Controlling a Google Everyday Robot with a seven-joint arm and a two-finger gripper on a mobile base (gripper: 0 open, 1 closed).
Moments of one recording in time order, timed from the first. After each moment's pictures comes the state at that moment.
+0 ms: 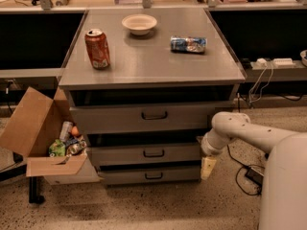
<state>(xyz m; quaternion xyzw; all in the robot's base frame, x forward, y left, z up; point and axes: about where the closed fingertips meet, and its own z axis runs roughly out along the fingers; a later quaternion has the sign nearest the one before) 0.602 -0.235 0.435 -0.68 0.73 0.06 0.12</state>
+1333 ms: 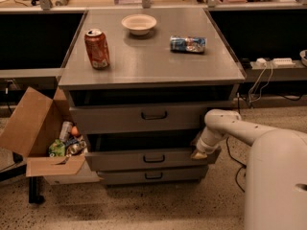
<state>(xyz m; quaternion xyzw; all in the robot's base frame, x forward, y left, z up) 0.624 -0.213 0.412 -0.69 0.71 0.08 0.11</state>
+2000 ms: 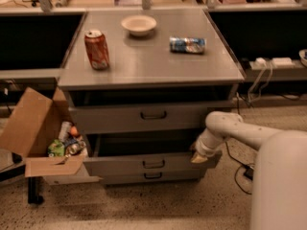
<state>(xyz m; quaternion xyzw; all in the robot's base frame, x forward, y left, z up) 0.609 -0.208 0.419 -0.69 0.71 0.09 0.12</state>
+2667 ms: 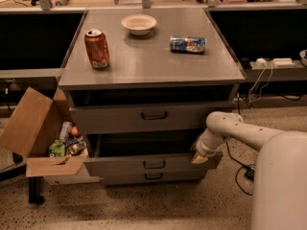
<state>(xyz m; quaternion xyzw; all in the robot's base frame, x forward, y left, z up) 0.609 -0.208 0.418 -0.69 0.71 0.09 0.12</state>
